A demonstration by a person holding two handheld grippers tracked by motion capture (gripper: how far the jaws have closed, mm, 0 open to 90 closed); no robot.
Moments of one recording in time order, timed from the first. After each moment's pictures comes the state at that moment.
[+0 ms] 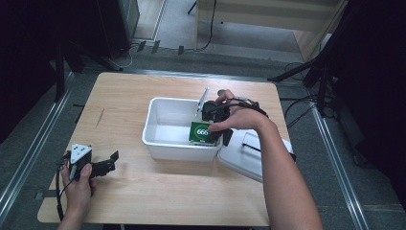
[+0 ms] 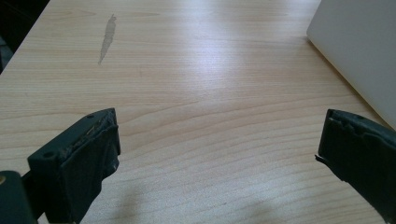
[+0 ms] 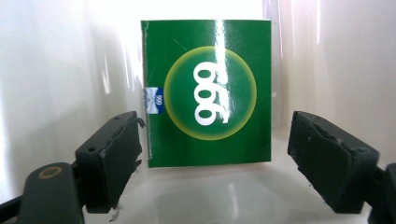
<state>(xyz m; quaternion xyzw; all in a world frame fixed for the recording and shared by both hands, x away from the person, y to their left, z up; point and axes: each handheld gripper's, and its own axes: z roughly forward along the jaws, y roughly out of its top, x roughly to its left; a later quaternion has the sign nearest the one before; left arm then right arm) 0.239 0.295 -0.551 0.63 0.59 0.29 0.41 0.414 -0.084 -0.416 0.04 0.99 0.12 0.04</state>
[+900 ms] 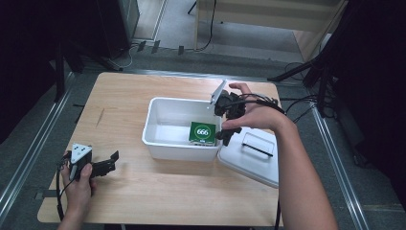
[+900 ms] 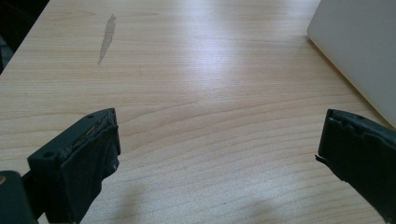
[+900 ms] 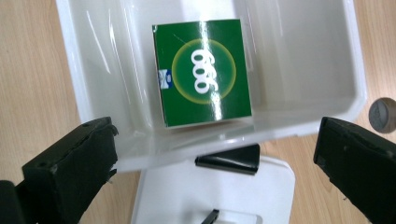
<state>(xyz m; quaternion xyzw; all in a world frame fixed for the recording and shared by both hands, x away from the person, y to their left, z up) 0.239 0.295 -0.551 0.63 0.59 0.29 0.40 0.393 -0.115 -0.371 0.08 0.98 0.15 0.07</state>
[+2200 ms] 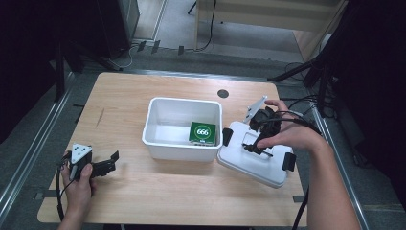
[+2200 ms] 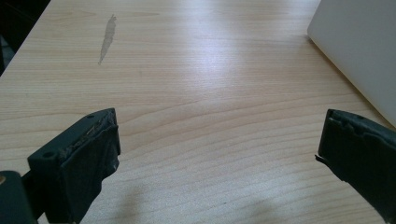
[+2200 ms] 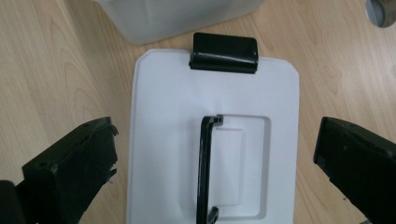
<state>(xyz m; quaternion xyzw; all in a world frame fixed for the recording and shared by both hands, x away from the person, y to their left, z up) 0.239 0.294 -0.551 0.63 0.59 0.29 0.40 0.367 -0.210 -0.390 0.15 0.97 0.14 0.09</state>
